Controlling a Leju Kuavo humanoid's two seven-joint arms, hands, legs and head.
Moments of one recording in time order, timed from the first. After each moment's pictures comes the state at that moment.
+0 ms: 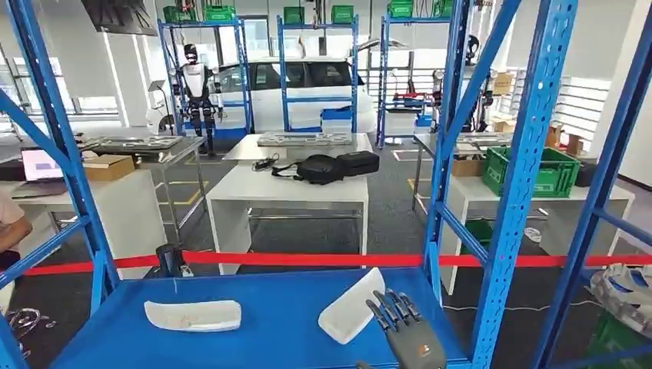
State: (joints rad) left arm -0.13 -0.12 1.04 -0.21 -1.10 0.07 -0.38; right arm -0.65 -0.02 0.45 -0.79 1.46 -0.21 -0.21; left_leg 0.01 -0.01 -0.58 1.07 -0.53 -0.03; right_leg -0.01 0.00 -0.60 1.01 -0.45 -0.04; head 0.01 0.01
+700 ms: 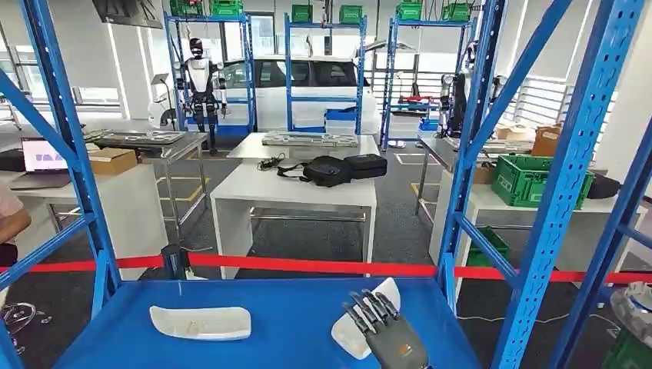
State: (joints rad) left arm -0.14 -0.13 1.03 -0.20 -1.11 0.06 -0.38; right arm -0.68 0.00 0.52 -0.78 1.43 -0.21 -0.28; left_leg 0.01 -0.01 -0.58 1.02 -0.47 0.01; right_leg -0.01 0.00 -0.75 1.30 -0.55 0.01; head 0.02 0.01
